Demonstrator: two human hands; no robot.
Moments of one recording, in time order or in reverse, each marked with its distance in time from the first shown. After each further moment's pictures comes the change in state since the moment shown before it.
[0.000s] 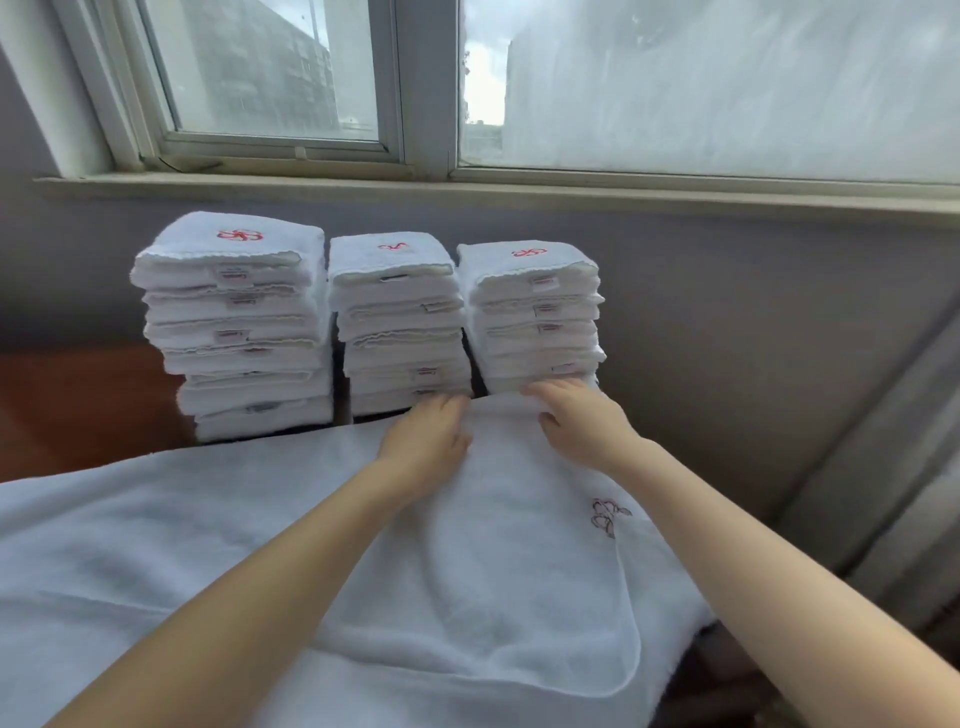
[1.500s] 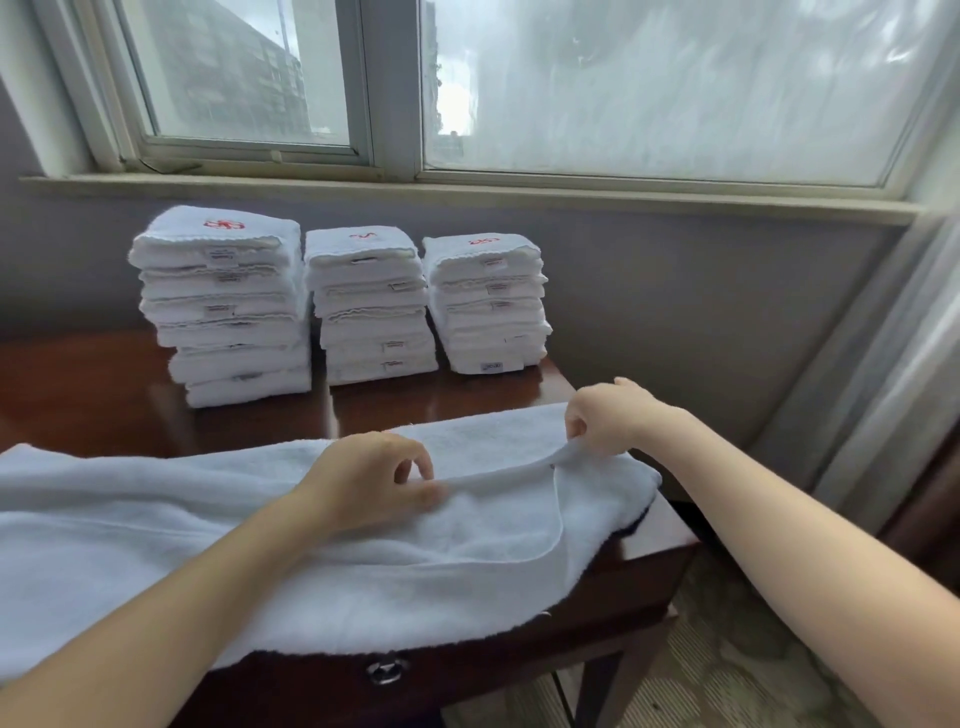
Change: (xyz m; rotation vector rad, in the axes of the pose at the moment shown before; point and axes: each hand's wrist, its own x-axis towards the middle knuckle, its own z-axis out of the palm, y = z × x) left_hand -0.115 0.009 -0.017 0.004 0.056 0.247; right_hand -0.100 0.021 -0.061 -0.259 -0.364 0.096
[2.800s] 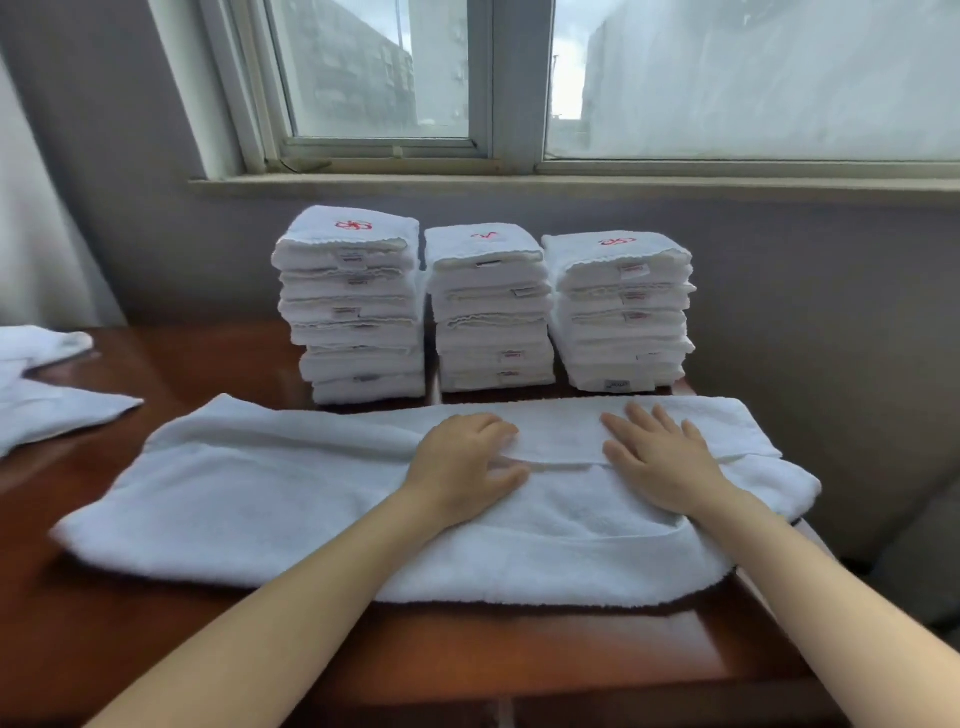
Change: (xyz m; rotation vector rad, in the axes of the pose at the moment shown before) left_hand 0.023 -0.051 0.016 0.000 0.134 -0.137; right_hand 0.081 -0.059 0.056 0.276 0.156 -0.013
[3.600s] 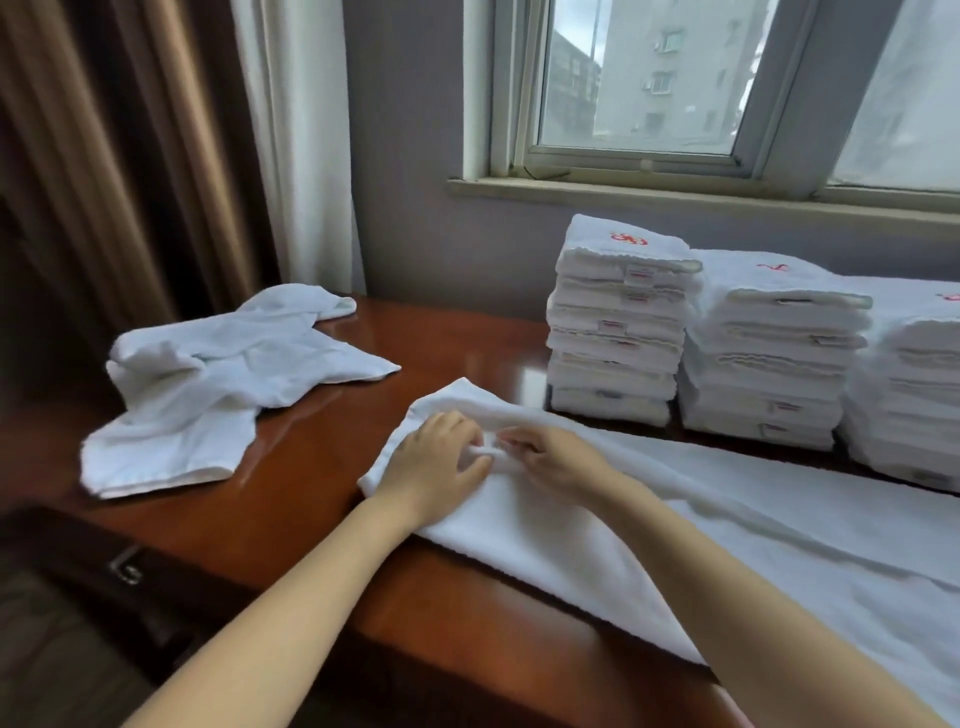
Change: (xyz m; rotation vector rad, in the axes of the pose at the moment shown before) left_hand -0.150 -0.191 -0.109 0.038 0.164 -0.408; right_hand 0.050 -0.347 0.045 0.332 -0.172 -0.620
